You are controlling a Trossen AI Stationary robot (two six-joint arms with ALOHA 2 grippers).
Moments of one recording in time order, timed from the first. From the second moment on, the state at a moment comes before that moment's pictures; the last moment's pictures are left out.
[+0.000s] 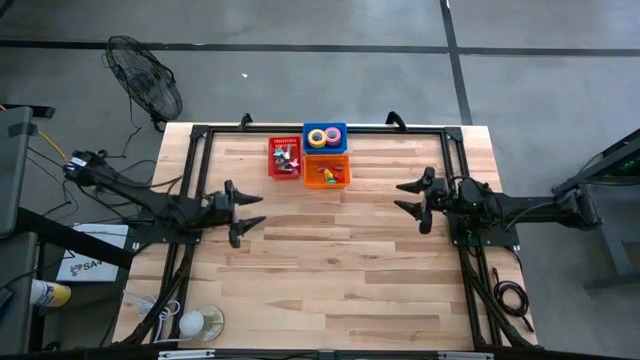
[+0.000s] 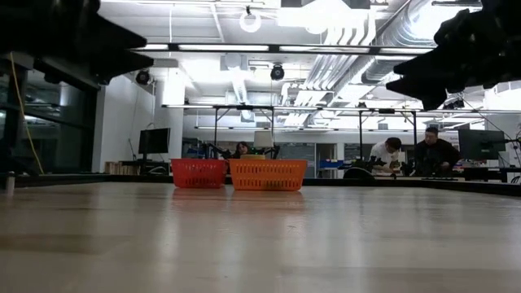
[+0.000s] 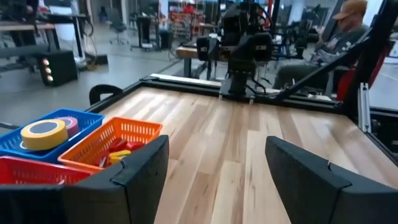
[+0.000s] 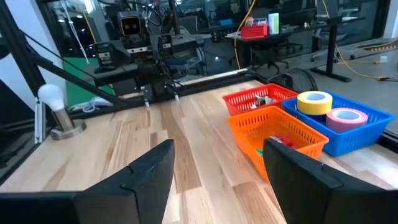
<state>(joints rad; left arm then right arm) -0.38 0.59 0.18 0.40 -0.60 -0.11 -0.07 0.31 0.08 0.18 0.12 0.18</state>
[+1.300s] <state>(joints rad) -0.42 0.00 0.01 0.10 -0.45 -0.03 -0.07 0.13 0.01 0.22 -0.01 0.16</state>
